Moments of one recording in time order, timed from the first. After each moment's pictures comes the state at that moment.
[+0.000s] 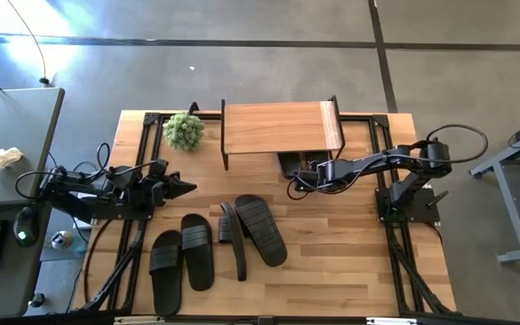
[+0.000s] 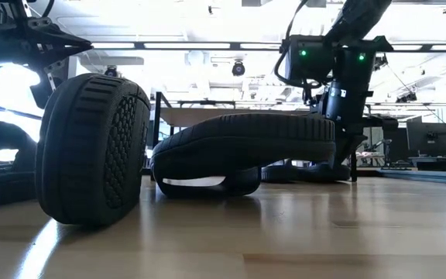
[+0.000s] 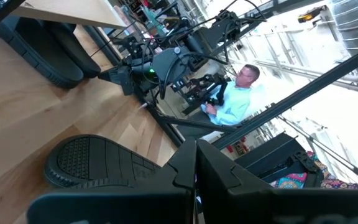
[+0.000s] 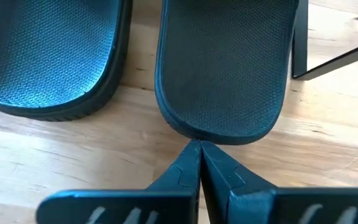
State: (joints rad) left arm -0.03 0.02 0.06 -0.01 -0.17 -0.95; right arm -0.07 1.65 0.90 -0.72 0.45 1.29
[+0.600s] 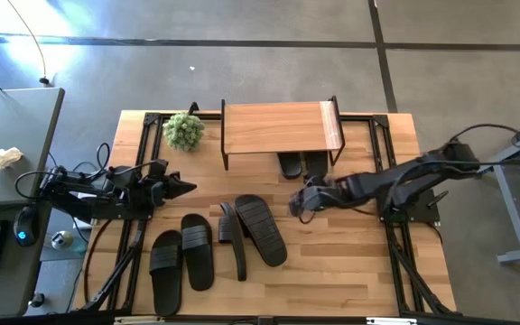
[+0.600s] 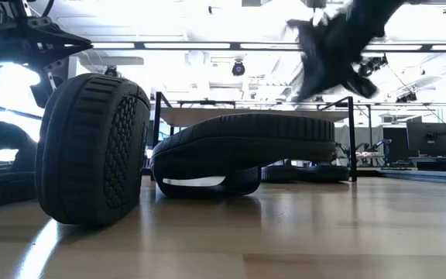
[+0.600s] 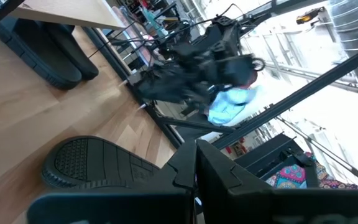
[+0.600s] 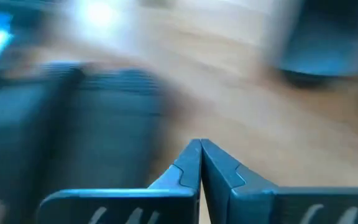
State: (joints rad) left arm -0.03 0.02 0.06 0.00 -0.17 -0.95; right arm 0.22 1.40 0.90 -0.34 0.40 1.09
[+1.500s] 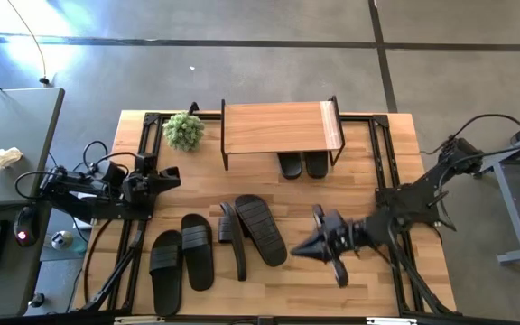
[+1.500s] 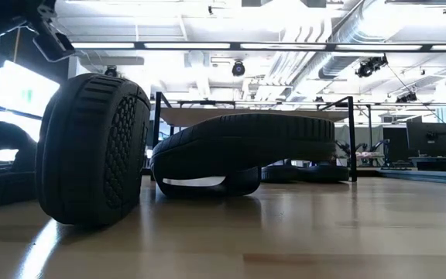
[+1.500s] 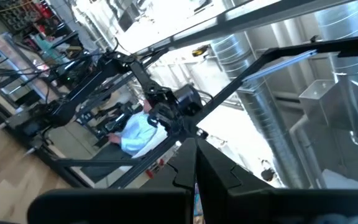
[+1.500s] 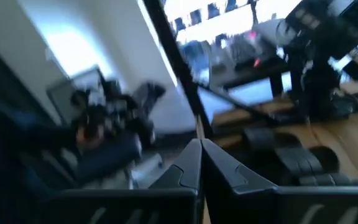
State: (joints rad) left arm -0.03 0.02 0.06 0.41 -0.03 -0.95; right arm 0.66 1.35 1.24 -0.02 0.37 0.42
